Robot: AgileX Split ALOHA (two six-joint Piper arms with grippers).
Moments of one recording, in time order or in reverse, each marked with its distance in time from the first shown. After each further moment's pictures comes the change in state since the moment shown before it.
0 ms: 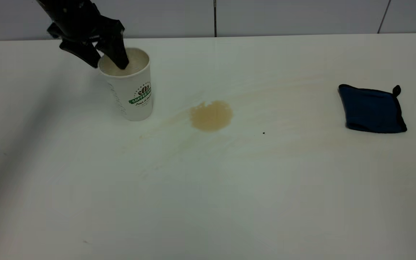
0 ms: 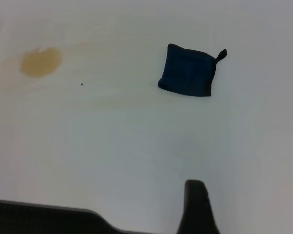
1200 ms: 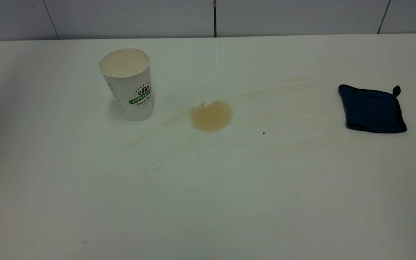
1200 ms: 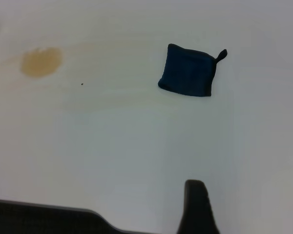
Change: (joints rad) left arm 0.020 -0.951 0.244 0.391 0.449 -0.383; right arm 0.000 0.000 0.000 0.000 0.000 0.000
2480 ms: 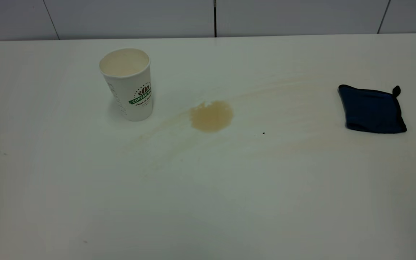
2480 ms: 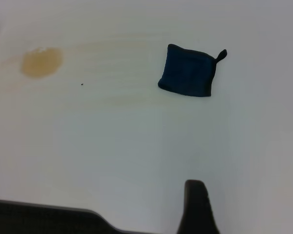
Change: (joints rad) left arm 0.000 -1.140 1.087 0.120 -0.061 -0.296; right arm 0.000 0.000 0.000 0.000 0.000 0.000
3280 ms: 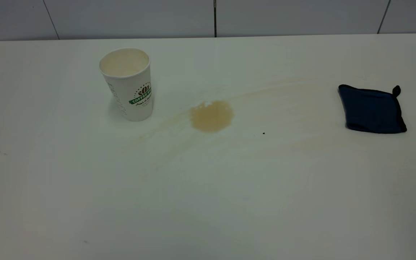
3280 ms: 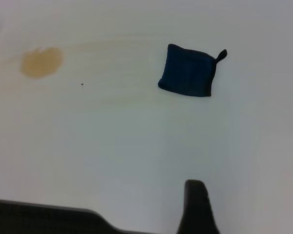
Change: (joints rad) left arm 0.100 -0.291 0.018 0.006 0.024 0.013; right arm 0.000 0.000 0.000 0.000 0.000 0.000
